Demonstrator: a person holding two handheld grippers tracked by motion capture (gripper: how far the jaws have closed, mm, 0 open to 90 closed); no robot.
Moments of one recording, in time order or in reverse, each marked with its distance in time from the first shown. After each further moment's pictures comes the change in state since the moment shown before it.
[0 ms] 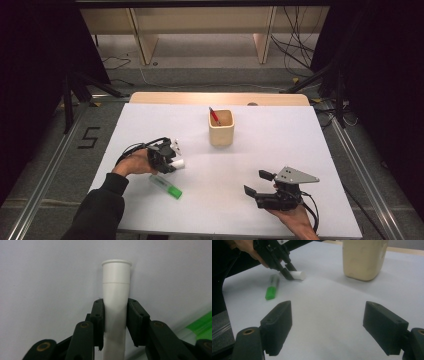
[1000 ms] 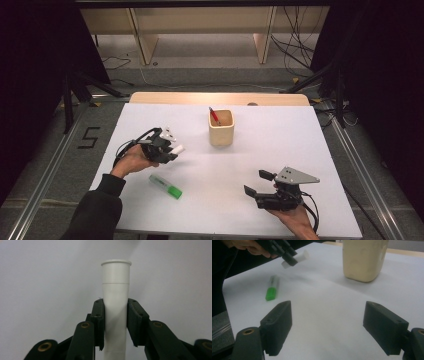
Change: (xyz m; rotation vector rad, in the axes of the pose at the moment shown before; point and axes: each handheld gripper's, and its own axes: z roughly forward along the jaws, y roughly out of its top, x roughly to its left) left arm 0.006 -0.001 -0.037 -0.296 0.123 -0.222; right arm 0.001 0.000 -0.001 -0.009 -0.001 -0.001
